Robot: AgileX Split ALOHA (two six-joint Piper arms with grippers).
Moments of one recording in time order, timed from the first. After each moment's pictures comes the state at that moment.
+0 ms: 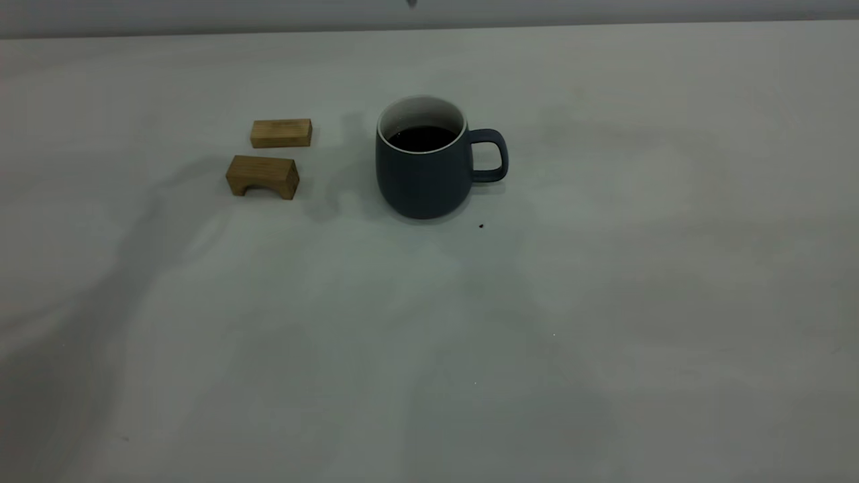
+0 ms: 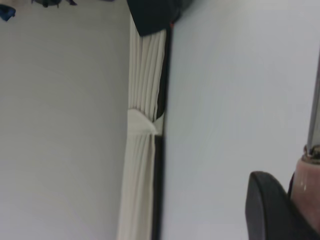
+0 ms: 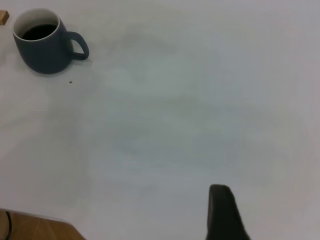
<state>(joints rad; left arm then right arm) -0.22 2.21 -1.56 -1.54 0.86 -1.17 0.03 0.02 -0.47 0.09 1.13 -0.17</state>
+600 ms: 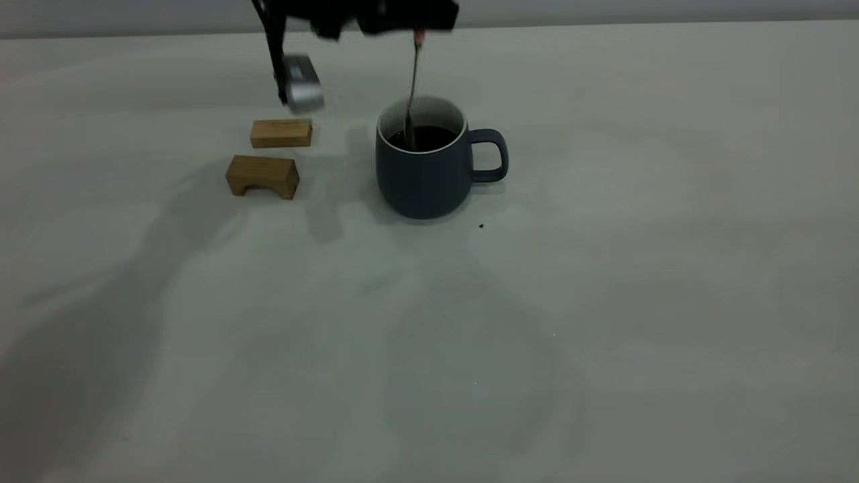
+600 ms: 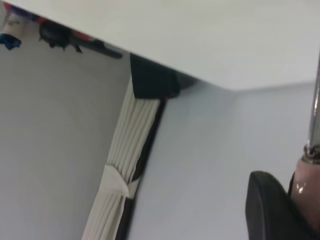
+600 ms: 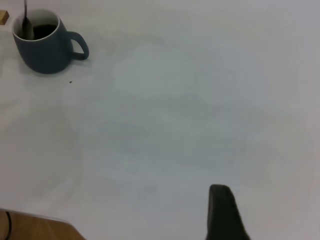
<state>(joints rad) -0.23 2.44 -1.56 -1.54 0.82 -1.19 0.03 0.02 -0.47 0.09 1.13 -0.17</state>
